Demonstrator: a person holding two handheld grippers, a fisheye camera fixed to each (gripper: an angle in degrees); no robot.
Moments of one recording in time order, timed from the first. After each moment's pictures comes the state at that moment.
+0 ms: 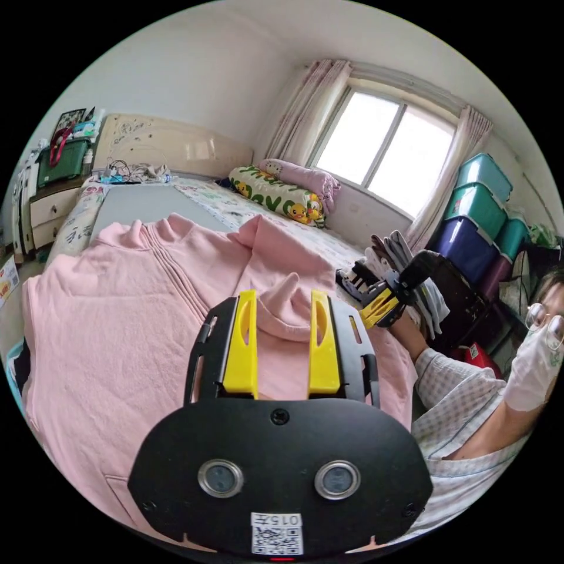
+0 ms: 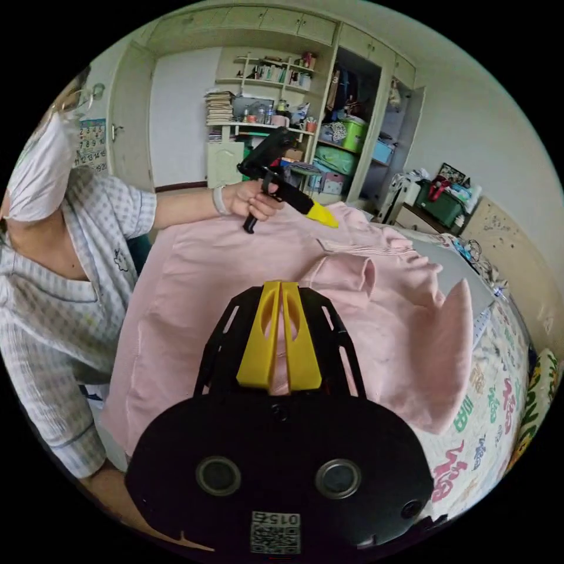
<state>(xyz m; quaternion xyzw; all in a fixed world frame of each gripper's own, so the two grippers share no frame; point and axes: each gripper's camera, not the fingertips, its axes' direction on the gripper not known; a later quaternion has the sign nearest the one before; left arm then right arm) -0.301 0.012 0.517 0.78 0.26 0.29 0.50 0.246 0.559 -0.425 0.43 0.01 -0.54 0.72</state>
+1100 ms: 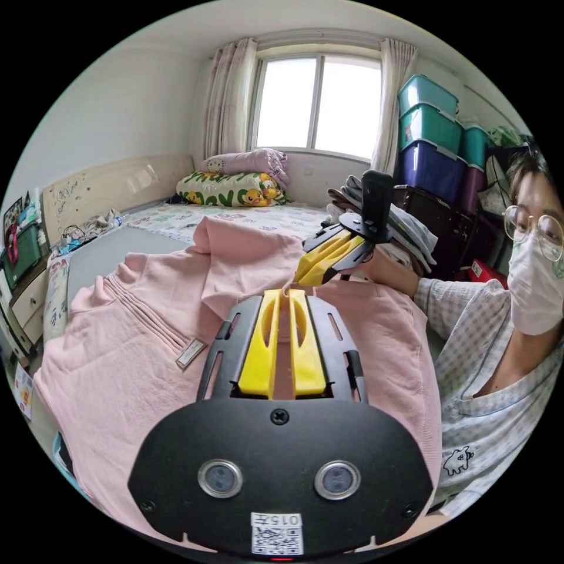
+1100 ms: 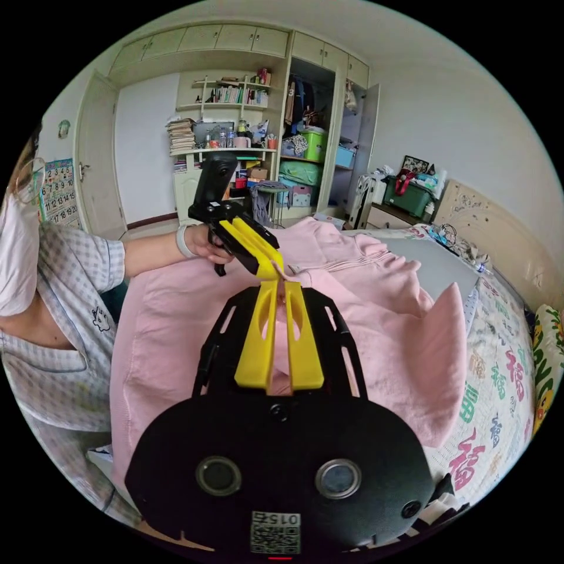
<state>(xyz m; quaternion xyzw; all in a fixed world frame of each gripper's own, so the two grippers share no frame) -0.275 0.014 0.607 0.82 0.14 0.37 0.43 0.251 0.507 -0.359 0.54 -0.01 -0.41 0.73</state>
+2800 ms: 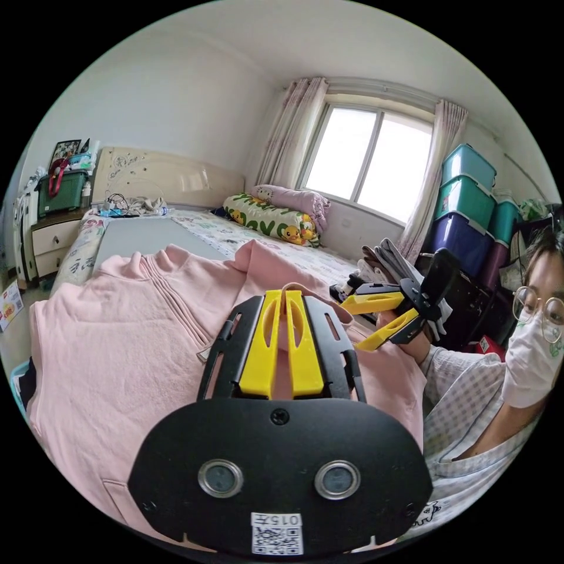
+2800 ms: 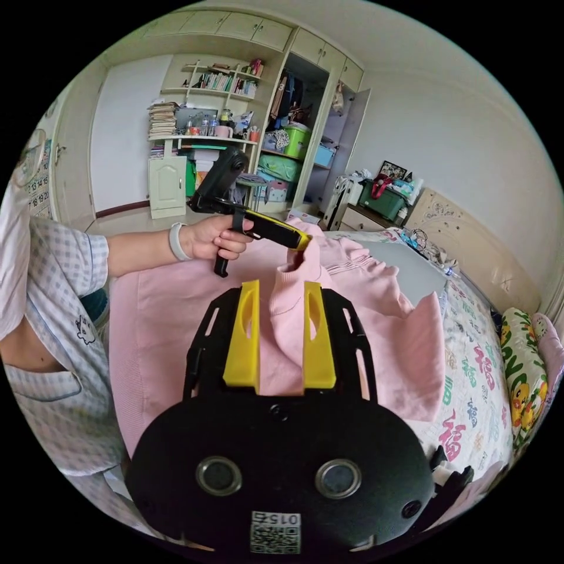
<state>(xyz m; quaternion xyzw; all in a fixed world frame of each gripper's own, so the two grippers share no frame) -0.370 0.062 0.624 0.84 0.27 0.27 0.39 0.232 0.518 -0.261 0.56 0.10 -0.38 0.73</state>
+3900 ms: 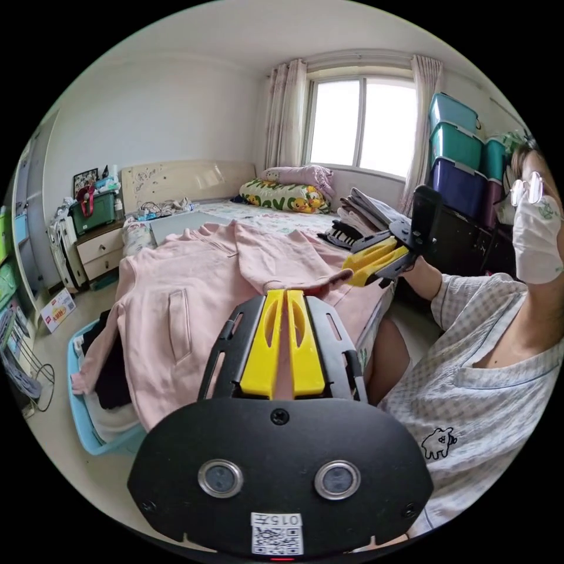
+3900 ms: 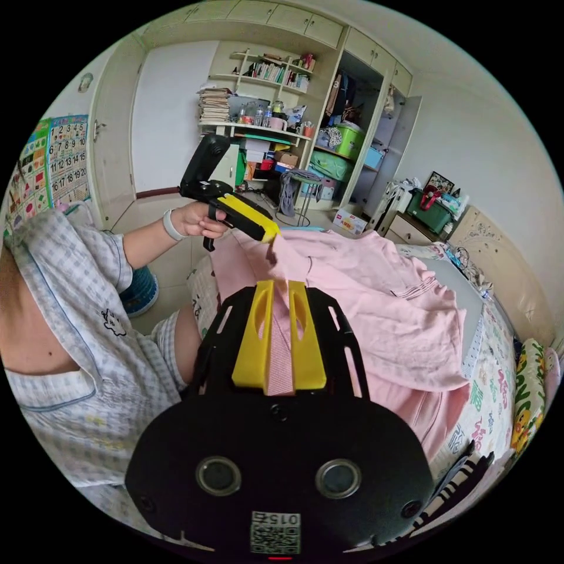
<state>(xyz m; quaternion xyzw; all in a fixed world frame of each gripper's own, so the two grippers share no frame) -0.427 0.198 0.981 0.85 0.16 0.22 0.45 0.112 0.664 -0.264 0.51 0.05 -0.45 0.73</state>
